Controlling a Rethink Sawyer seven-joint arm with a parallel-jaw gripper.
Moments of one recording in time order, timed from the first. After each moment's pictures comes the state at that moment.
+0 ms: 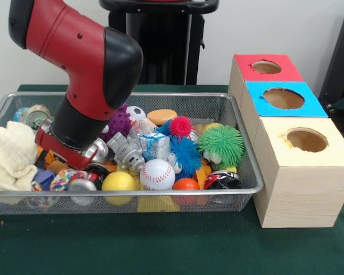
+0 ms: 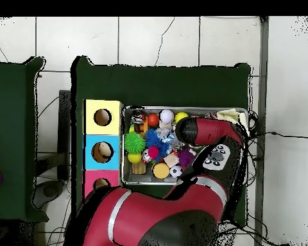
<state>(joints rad) -0.14 -0.09 -0.50 1.14 -0.07 0.42 1.88</state>
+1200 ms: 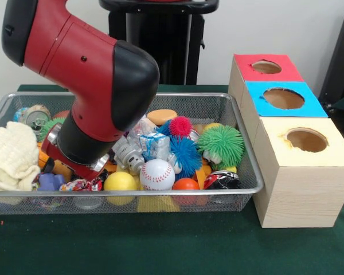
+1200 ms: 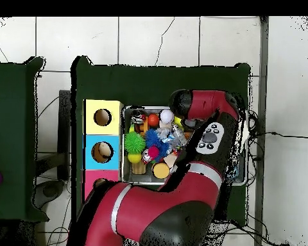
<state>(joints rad) -0.14 -0.02 -0.49 0.84 -0.08 0.90 1.88</state>
